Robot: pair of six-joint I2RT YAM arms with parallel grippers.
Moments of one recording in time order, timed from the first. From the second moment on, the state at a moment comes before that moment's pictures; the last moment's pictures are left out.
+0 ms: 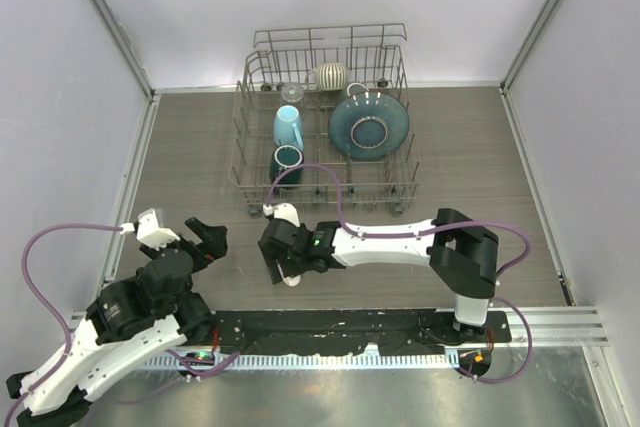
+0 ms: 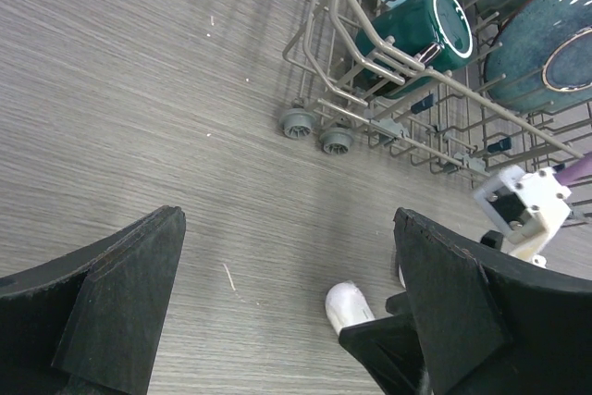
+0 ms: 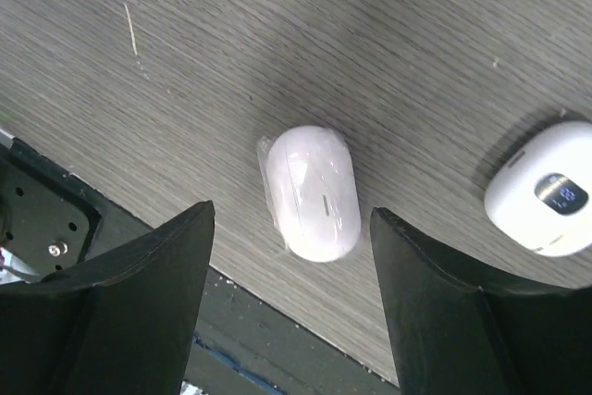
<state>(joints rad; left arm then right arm) -0.93 0.19 0.62 -0.98 -0.83 -0.97 1.27 1.82 1.25 -0.44 0.20 0.75</state>
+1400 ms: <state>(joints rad) -0.93 0.25 0.59 -0.48 -0.59 -0.62 1.02 1.40 1.13 -0.36 0.34 1.33</state>
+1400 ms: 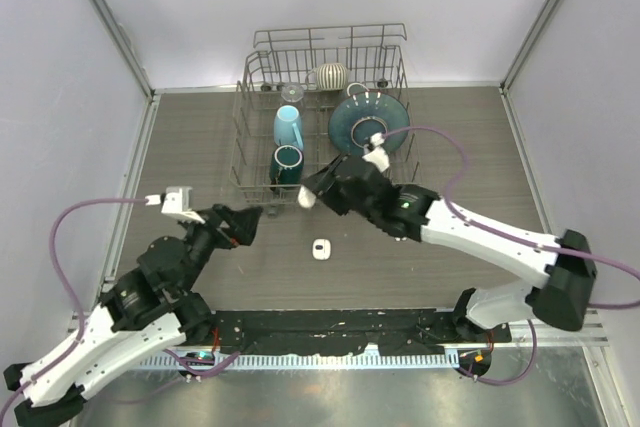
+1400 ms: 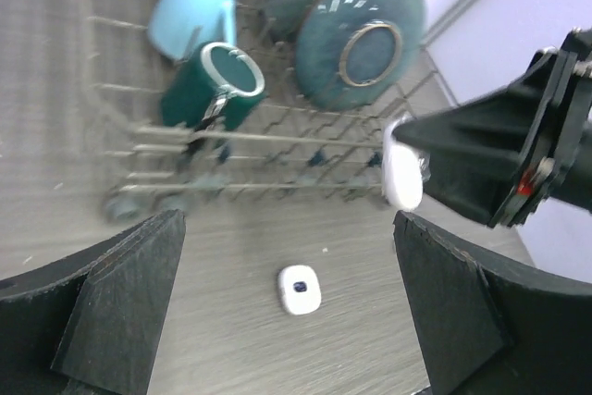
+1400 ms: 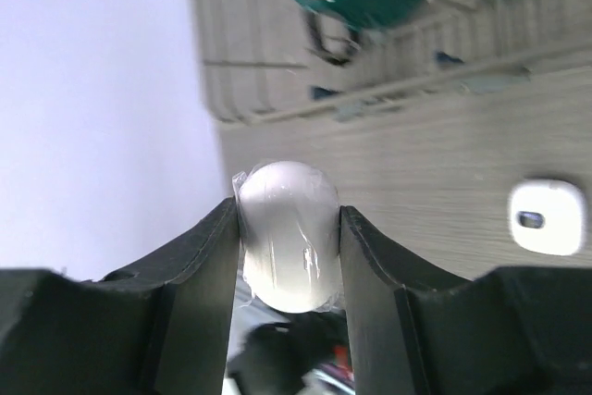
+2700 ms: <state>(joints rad) -0.93 0.84 0.62 0.33 -0.27 -0.50 1.00 1.16 0.94 -0.04 0.41 1.71</state>
